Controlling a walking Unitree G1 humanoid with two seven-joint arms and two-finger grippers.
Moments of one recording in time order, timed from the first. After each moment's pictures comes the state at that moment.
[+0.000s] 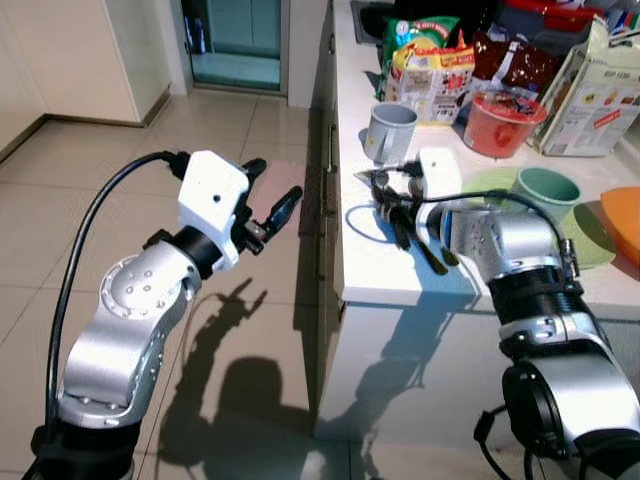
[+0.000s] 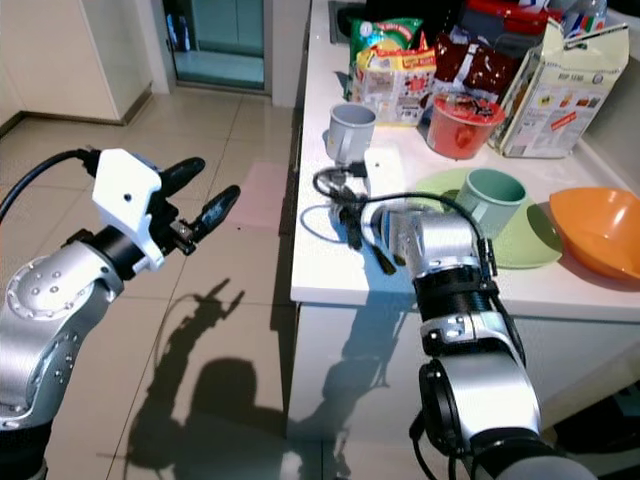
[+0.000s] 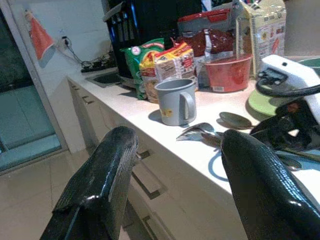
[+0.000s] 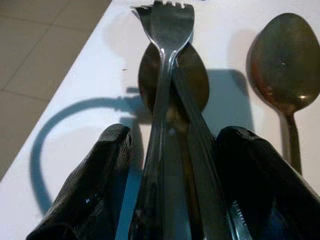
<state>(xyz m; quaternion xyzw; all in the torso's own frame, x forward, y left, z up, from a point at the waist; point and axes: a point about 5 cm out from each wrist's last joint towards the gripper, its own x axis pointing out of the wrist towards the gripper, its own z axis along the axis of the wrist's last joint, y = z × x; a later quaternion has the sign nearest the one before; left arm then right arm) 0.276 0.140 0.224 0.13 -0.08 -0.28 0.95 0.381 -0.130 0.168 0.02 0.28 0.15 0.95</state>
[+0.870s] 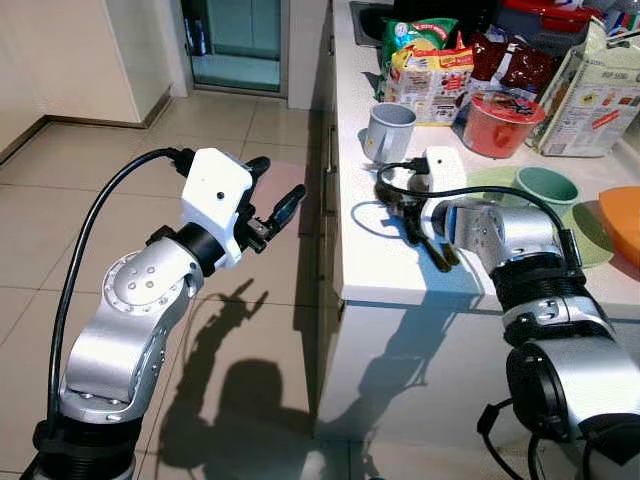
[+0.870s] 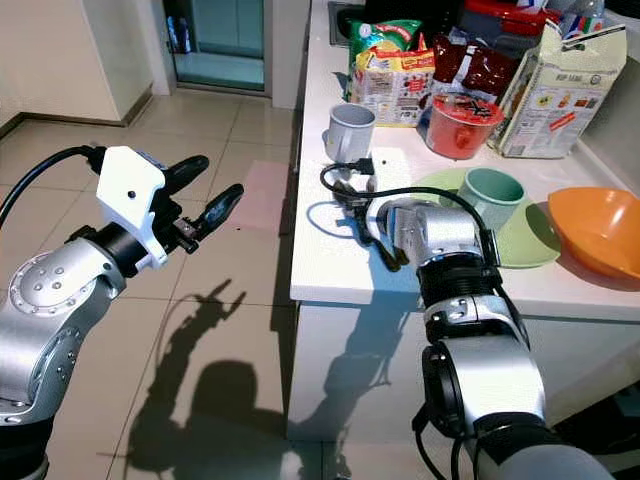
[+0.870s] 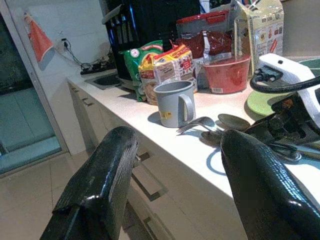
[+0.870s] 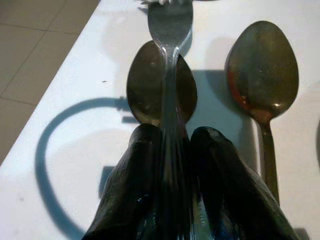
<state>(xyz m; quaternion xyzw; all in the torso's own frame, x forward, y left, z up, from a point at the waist) 0.278 0.139 0.226 0.13 -0.08 -0.28 0.95 0.389 -0.140 0.169 0.03 0.28 0.13 0.95</state>
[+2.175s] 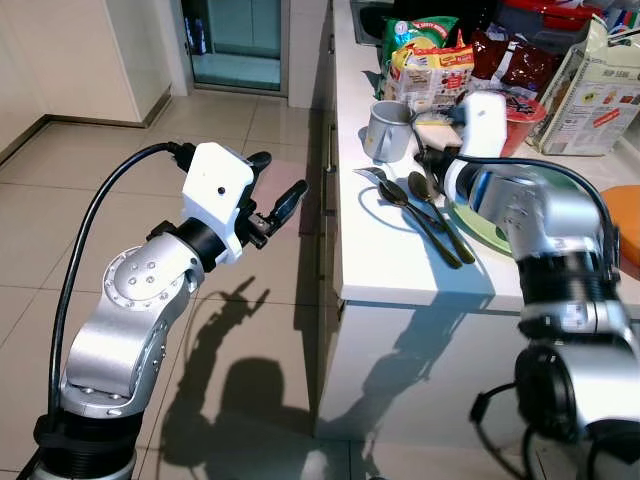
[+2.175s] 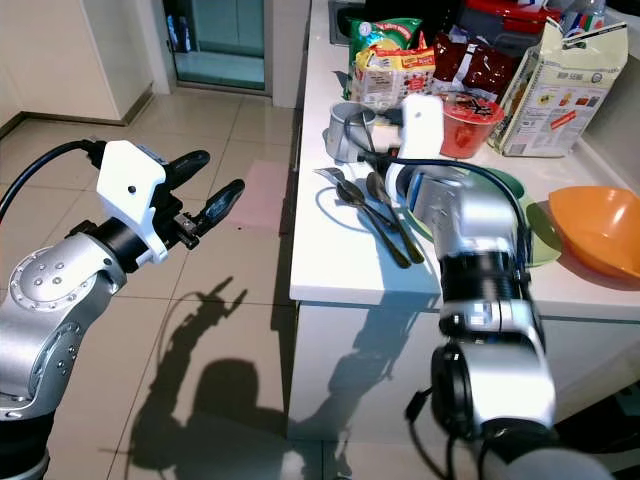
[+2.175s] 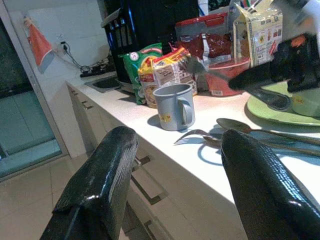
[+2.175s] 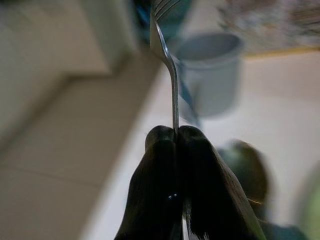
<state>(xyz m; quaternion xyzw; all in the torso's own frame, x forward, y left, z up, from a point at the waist) 0.280 0.138 0.230 0.13 -0.09 -0.28 0.95 0.384 -0.151 0.228 0.14 0.11 0.16 0.97</state>
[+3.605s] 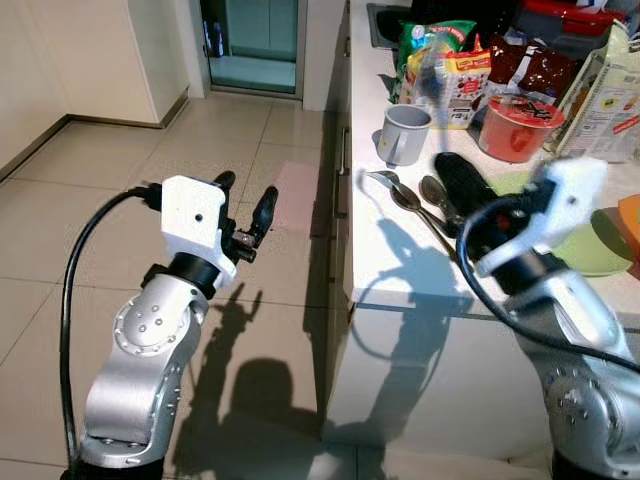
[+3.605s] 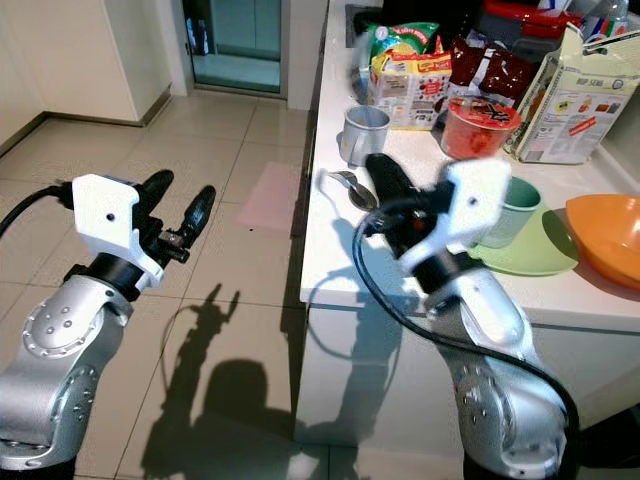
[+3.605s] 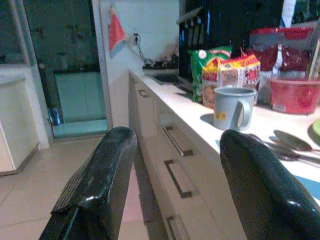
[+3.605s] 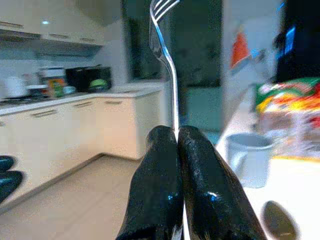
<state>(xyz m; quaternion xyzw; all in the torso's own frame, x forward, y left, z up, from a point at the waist) 0.263 0.142 0.204 0.05 -0.10 -0.15 0.98 0.249 -0.148 0.231 0.07 -0.15 0.18 0.97</state>
